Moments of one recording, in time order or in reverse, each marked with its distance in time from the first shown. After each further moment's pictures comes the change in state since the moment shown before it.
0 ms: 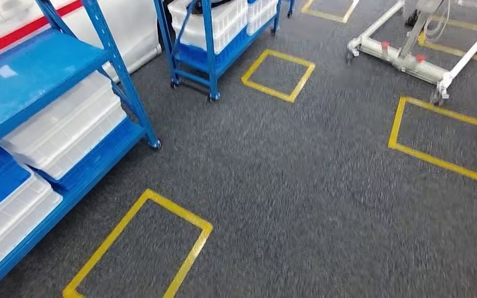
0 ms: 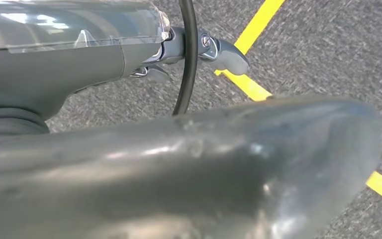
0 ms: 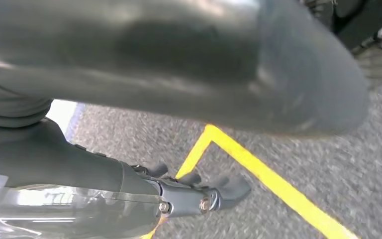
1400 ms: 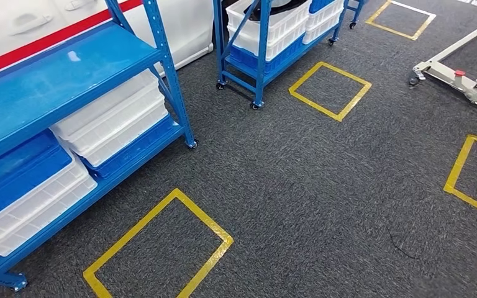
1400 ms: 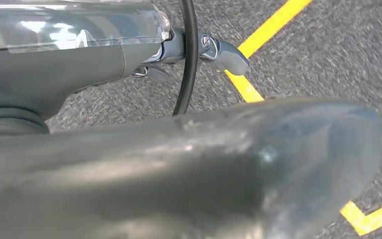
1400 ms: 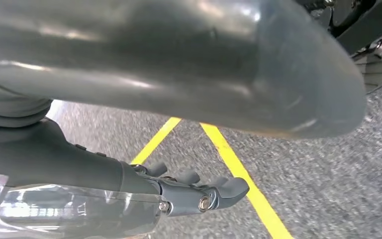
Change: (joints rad) left arm 0.000 -0.012 0.021 0.001 -0.030 0.010 -0.009; right arm 0.003 -0.004 -0.014 -0.004 0.073 0.042 0.000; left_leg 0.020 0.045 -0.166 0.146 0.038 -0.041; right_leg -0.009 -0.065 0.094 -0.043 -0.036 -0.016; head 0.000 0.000
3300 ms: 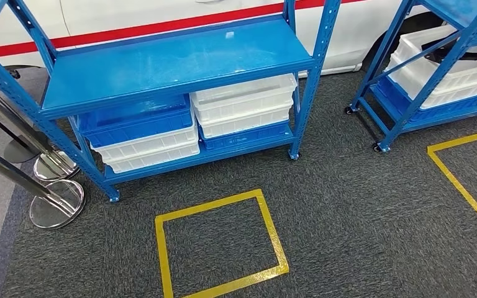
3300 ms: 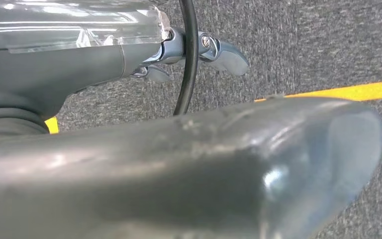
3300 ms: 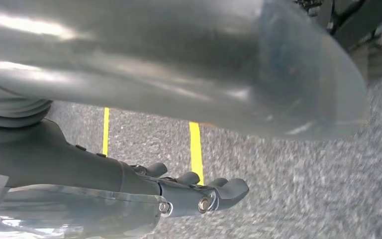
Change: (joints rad) left arm -0.007 -0.003 0.034 0.000 -0.032 -0.014 -0.014; right arm -0.005 0.005 -0.072 -0.009 0.041 0.011 0.009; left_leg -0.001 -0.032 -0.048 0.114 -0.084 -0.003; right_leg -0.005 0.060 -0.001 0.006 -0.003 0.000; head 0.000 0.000
